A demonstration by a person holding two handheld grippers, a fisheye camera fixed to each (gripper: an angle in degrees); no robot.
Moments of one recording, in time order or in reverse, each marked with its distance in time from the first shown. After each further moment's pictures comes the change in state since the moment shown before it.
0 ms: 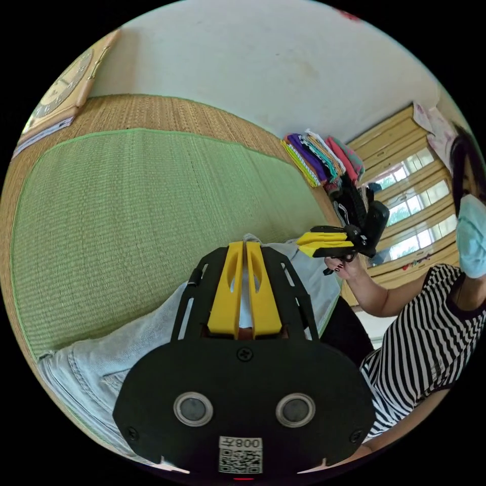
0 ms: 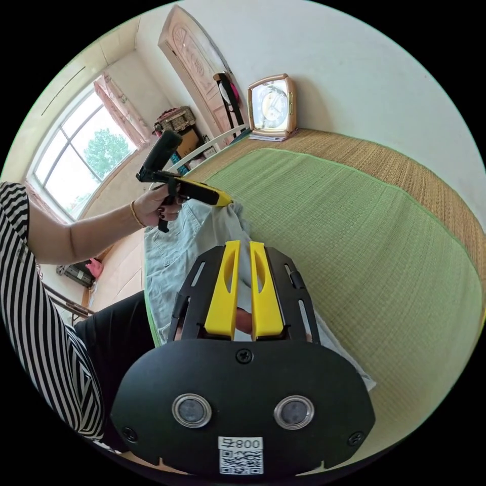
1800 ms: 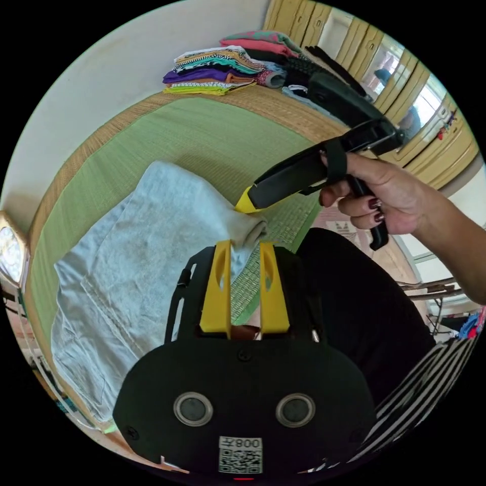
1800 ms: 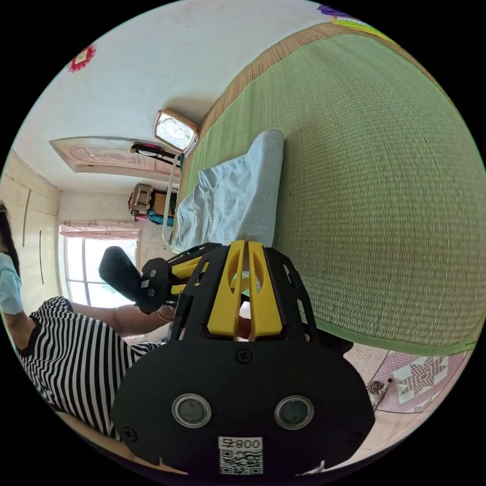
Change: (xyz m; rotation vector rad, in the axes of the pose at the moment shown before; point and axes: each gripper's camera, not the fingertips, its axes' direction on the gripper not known) left arm 0.623 0.145 0.257 -0.283 -0.400 0.547; right arm 0.177 0.371 -0.190 0.013 -0.283 0.773
